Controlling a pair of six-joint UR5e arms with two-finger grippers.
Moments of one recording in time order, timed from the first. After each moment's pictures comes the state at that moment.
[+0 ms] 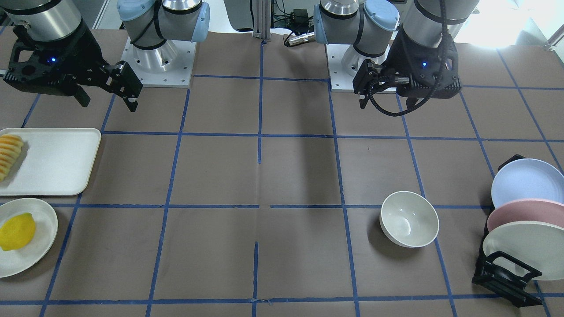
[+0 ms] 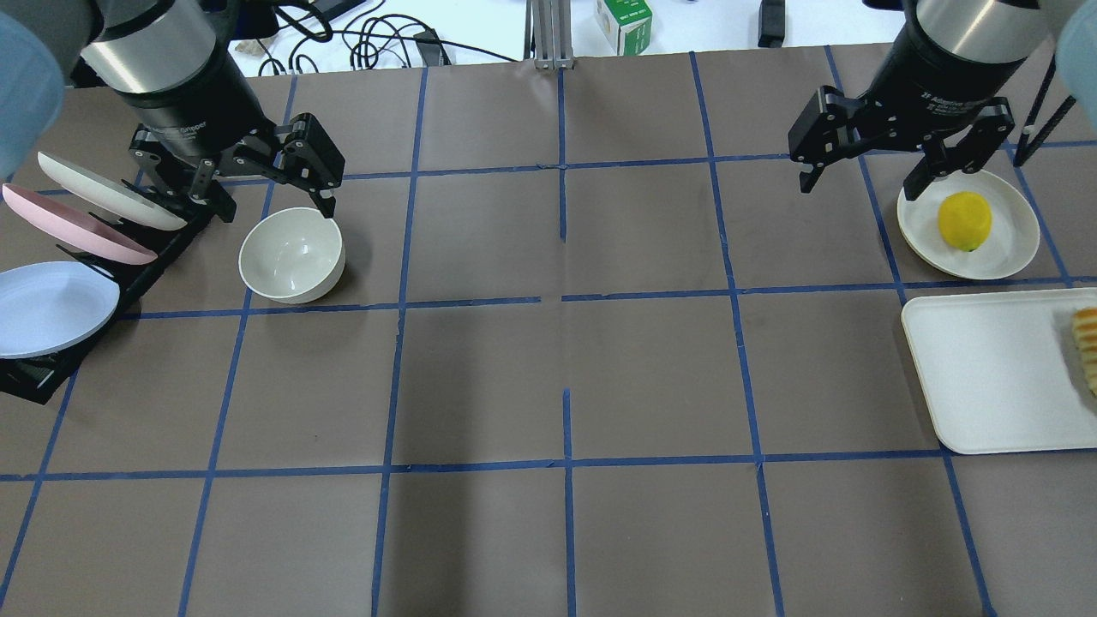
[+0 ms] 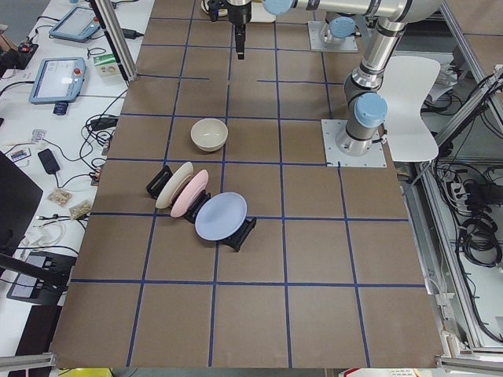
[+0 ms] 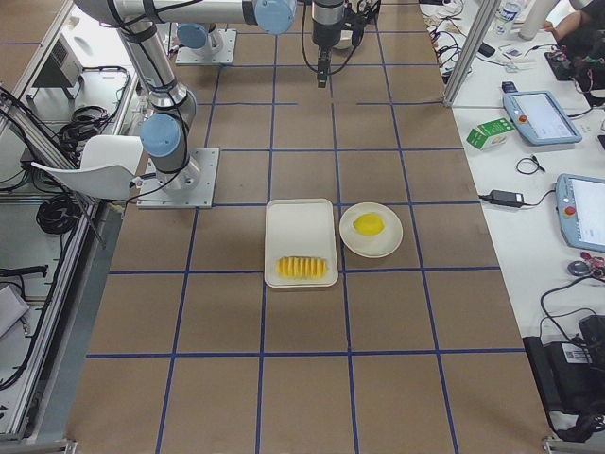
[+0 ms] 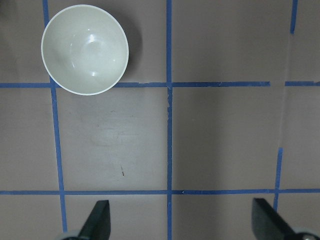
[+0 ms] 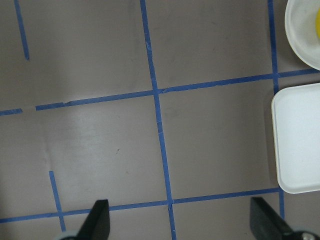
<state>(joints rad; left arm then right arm) -1.57 -1.57 -1.51 -1.67 1.57 0.01 1.49 -1.61 1.57 -1.54 -1.54 0.04</state>
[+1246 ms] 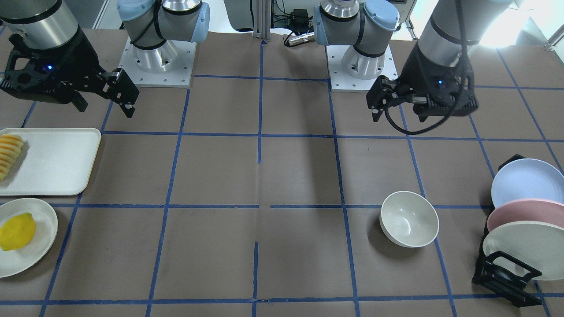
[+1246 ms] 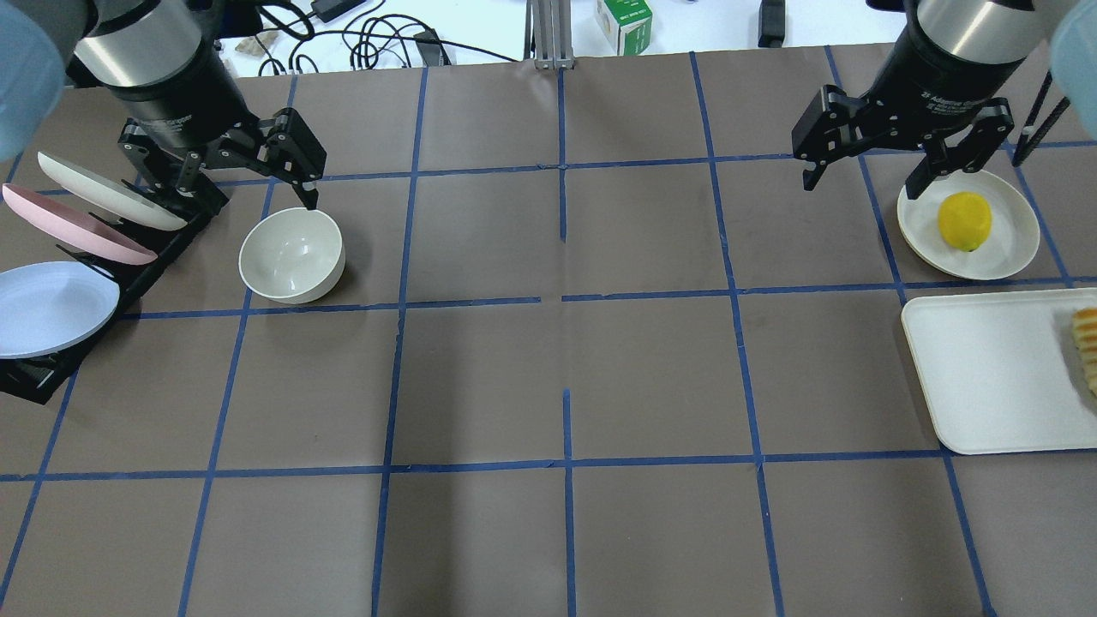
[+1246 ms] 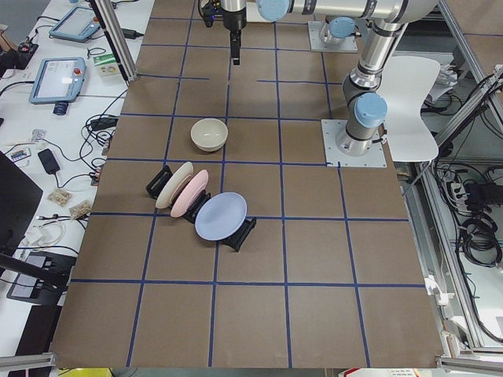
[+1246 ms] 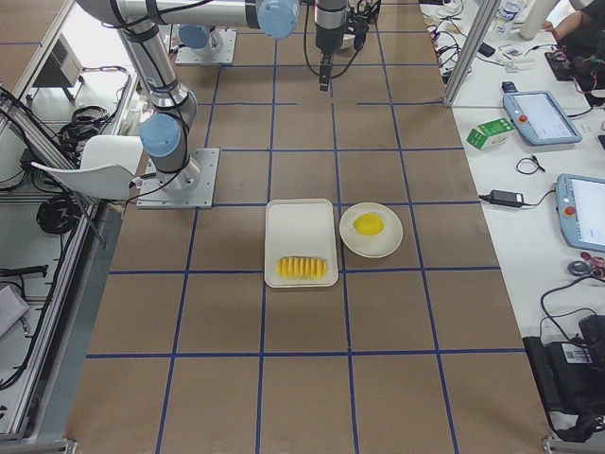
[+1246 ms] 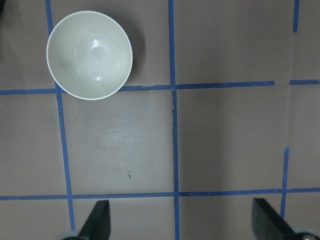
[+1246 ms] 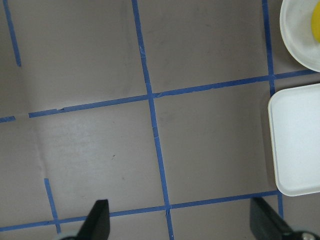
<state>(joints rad) -1.48 -1.63 -1.51 -1.62 1.58 0.06 1.47 -1.59 1.58 -1.56 -1.54 0.05</state>
